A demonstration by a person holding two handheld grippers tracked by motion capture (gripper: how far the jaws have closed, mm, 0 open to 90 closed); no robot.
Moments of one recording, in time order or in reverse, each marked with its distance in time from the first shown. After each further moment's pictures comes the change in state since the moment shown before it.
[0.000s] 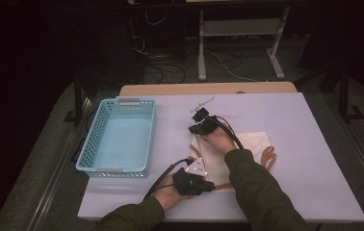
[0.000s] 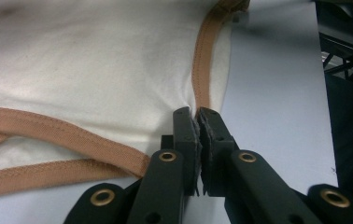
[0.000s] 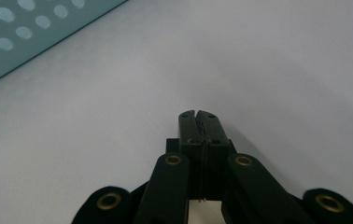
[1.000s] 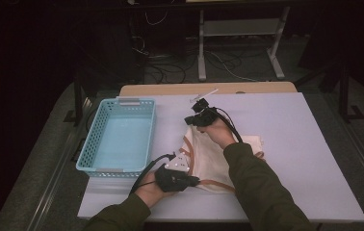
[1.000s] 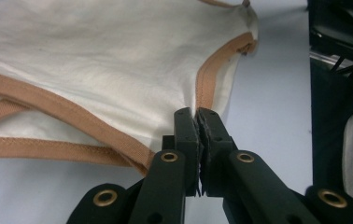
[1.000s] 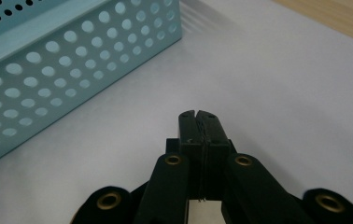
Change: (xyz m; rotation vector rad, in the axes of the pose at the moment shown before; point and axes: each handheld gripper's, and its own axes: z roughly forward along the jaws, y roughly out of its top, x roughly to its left) left arm 0.005 -0.007 -0.052 -0.031 0.048 -0.004; right arm 0.001 0.026 -0.024 -0.094 0.053 0.020
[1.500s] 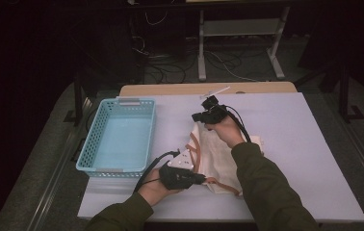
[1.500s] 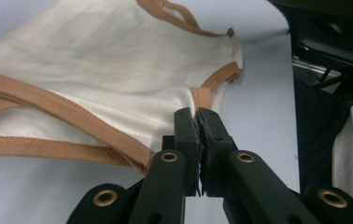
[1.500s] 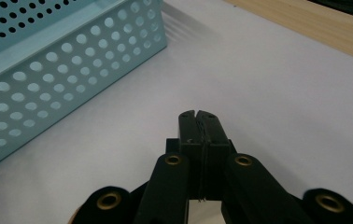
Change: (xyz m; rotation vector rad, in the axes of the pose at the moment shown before) left arm -0.003 0.016 0.003 -0.055 -0.031 0.024; right arm -0.014 -0.006 -0.025 -0.042 -0.012 0.038
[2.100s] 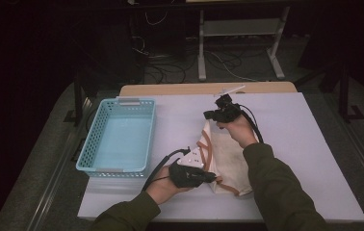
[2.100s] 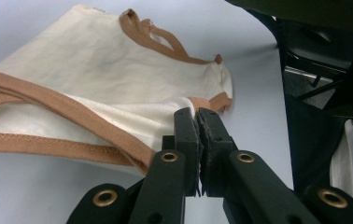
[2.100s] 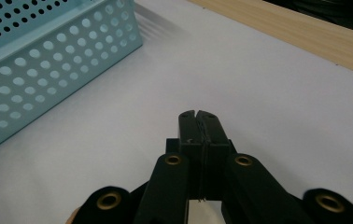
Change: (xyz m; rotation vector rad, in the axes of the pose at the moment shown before) left arm -0.004 0.019 0.016 -0.027 -0.030 0.037; right arm -0.019 -0.011 -0.029 -0.023 -0.042 0.025
